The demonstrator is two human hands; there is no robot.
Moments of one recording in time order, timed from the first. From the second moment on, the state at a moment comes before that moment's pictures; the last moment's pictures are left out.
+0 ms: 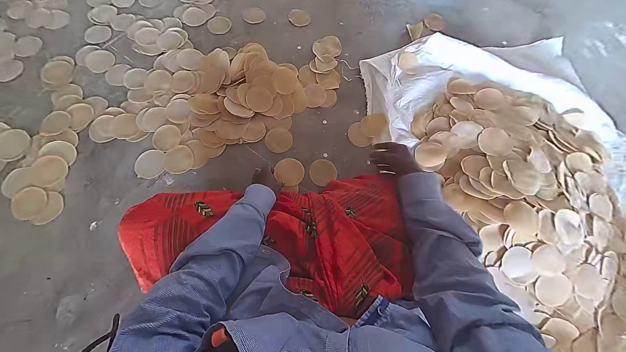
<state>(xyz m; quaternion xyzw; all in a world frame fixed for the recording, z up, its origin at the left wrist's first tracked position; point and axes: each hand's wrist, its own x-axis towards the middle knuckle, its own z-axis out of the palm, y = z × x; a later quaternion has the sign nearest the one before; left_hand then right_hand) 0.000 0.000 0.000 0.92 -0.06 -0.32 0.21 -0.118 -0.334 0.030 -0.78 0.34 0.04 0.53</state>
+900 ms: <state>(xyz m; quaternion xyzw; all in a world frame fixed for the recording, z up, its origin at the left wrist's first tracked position) 0.036 -0.022 -0.036 0.90 -0.03 -0.39 0.18 -0.023 -0.297 -0.028 -0.88 0.27 0.16 0.35</state>
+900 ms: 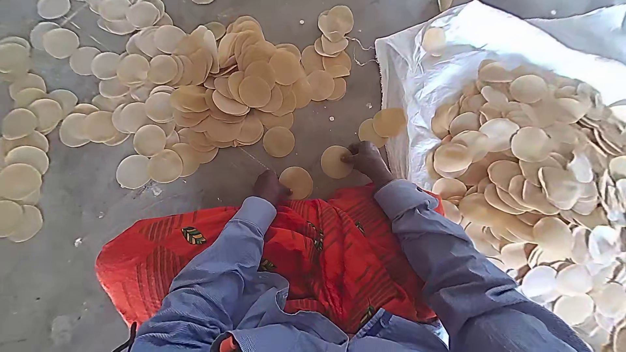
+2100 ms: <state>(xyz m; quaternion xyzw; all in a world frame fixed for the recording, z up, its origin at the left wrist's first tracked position) 0.039 -0.030 -0.032 0.76 0.04 -0.31 0.57 0.012 -0.376 -0.041 -0.92 0.32 0.15 0.20</state>
